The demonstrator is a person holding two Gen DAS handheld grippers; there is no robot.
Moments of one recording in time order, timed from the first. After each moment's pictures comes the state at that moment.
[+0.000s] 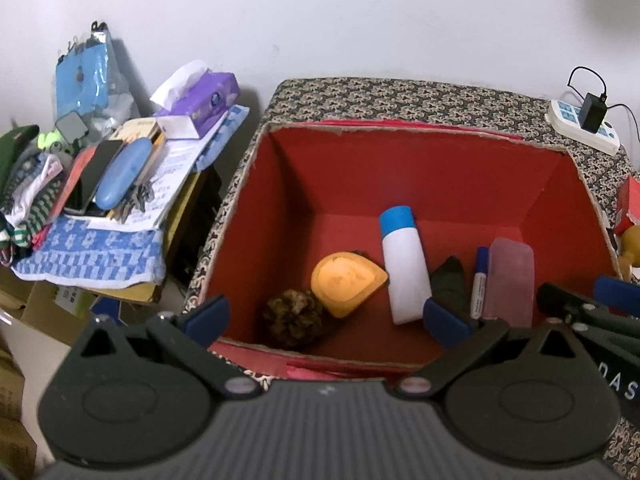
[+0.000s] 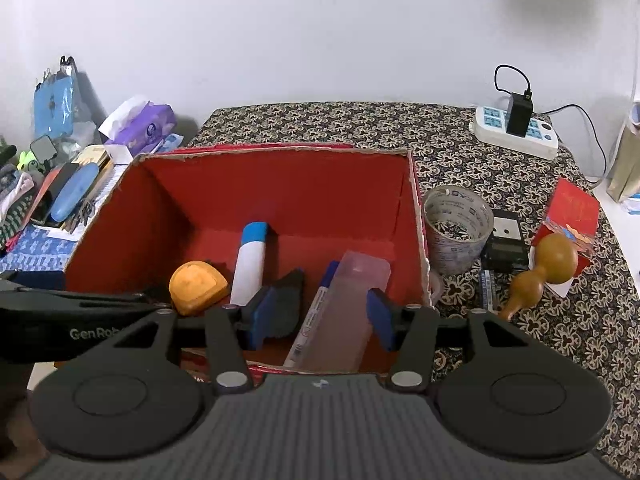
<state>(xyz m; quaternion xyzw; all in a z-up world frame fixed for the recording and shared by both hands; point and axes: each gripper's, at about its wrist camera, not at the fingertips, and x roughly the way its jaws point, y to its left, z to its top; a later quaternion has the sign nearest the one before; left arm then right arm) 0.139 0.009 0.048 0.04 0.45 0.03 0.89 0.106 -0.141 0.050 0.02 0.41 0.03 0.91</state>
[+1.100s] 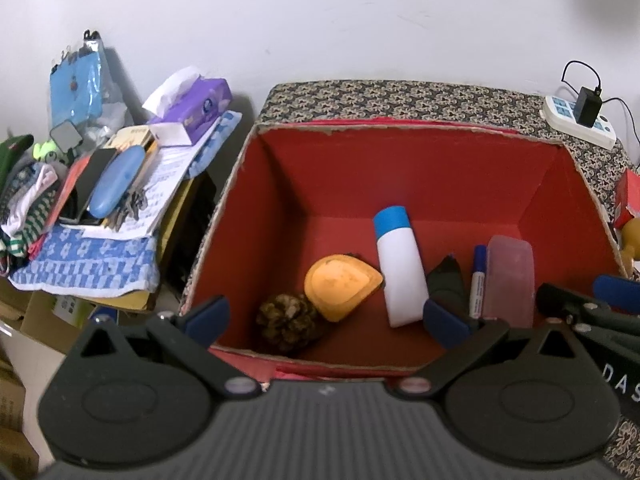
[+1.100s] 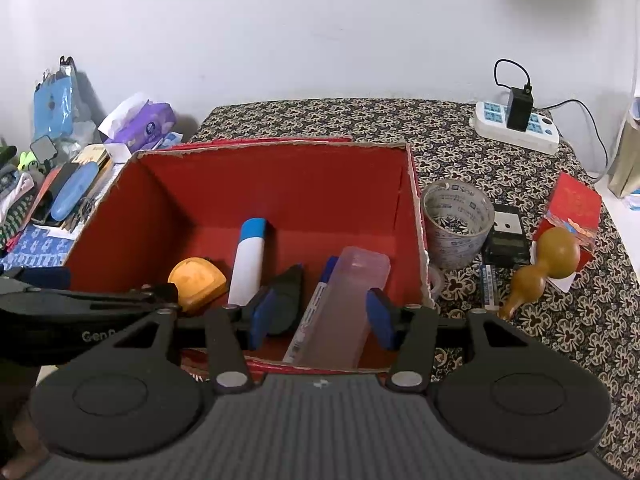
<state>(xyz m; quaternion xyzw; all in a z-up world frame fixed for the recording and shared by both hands) 0.141 0.006 0.041 0.05 0.44 0.02 0.89 0.105 -0.143 0.047 0.03 0.41 0.03 0.91</state>
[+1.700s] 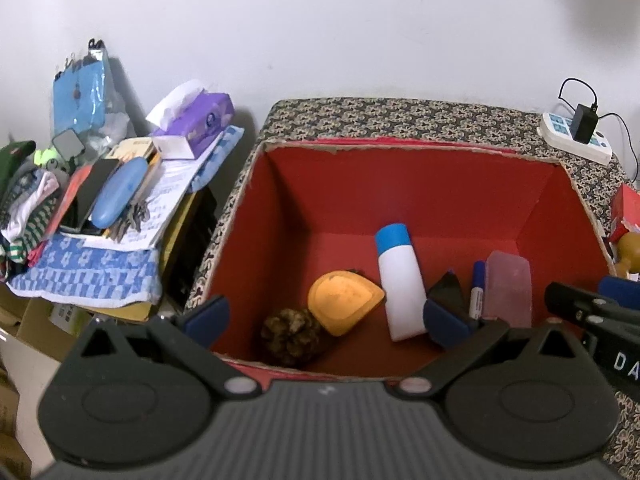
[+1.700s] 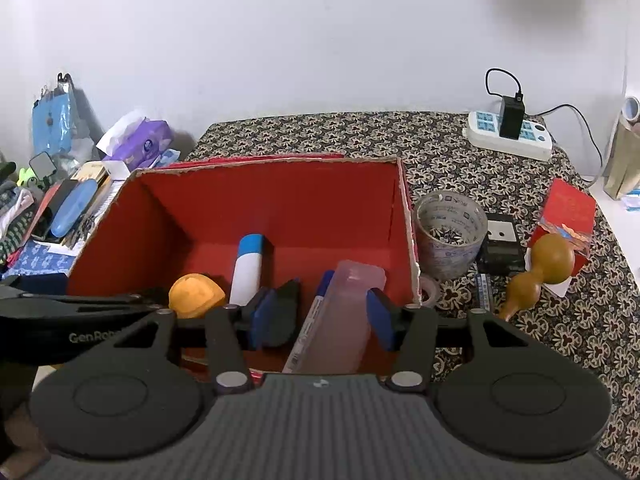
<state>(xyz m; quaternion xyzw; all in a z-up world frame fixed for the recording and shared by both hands) 0.137 0.011 0.048 0.04 0.42 0.02 0.91 0.102 -0.146 0.052 0.04 0.39 0.02 0.92</state>
